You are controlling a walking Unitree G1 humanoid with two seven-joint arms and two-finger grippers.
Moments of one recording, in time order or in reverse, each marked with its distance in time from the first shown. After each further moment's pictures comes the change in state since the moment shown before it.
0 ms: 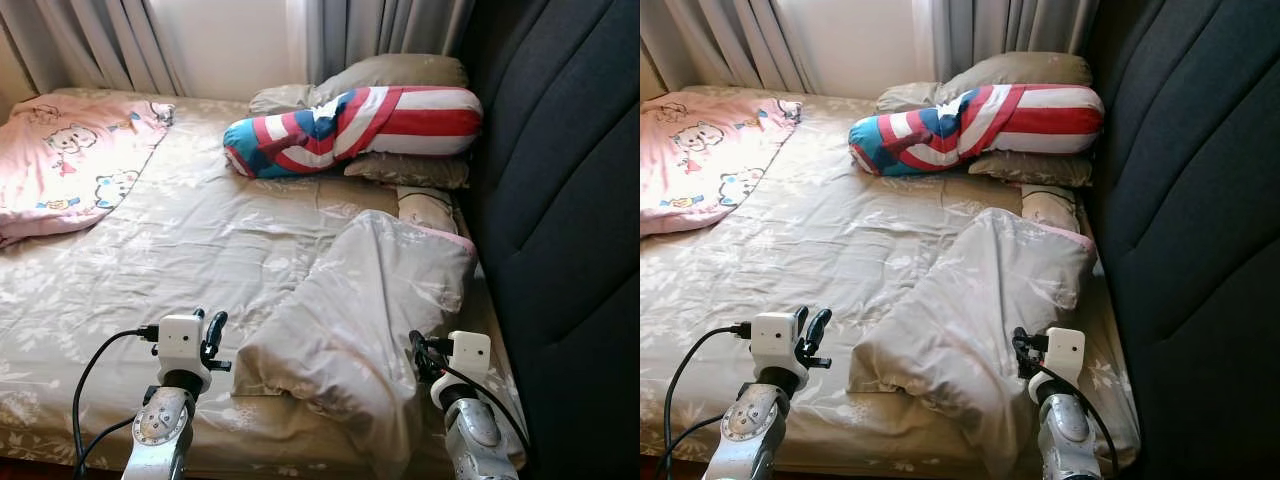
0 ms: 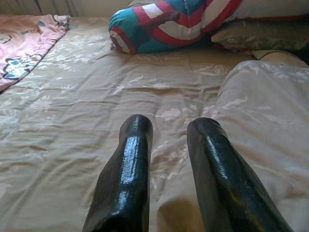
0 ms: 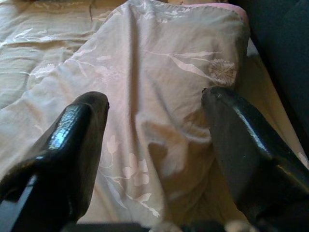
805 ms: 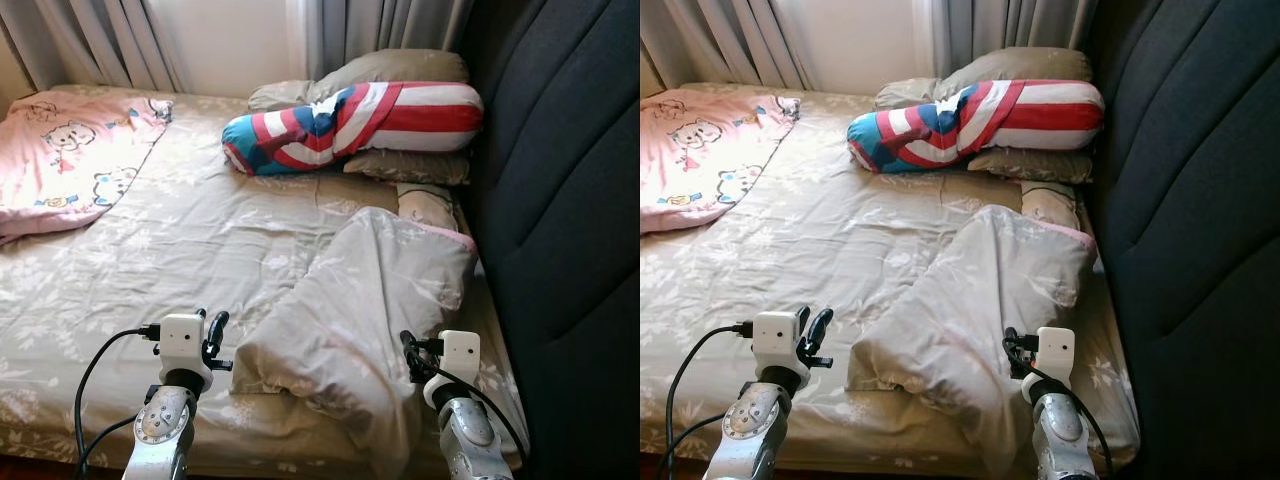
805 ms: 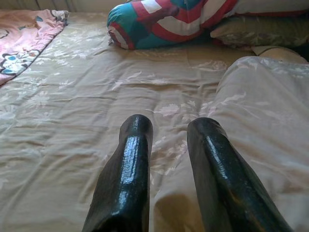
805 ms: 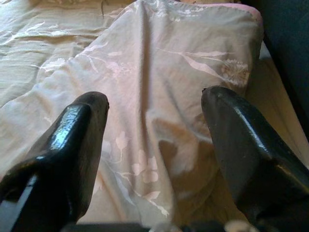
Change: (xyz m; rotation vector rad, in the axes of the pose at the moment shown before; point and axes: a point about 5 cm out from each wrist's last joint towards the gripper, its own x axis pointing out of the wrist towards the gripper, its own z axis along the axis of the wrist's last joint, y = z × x) left arm 0.001 -0.001 0.000 -0.006 0.011 -0.003; right arm 0.000 0.009 0.000 -0.027 -0.004 0.040
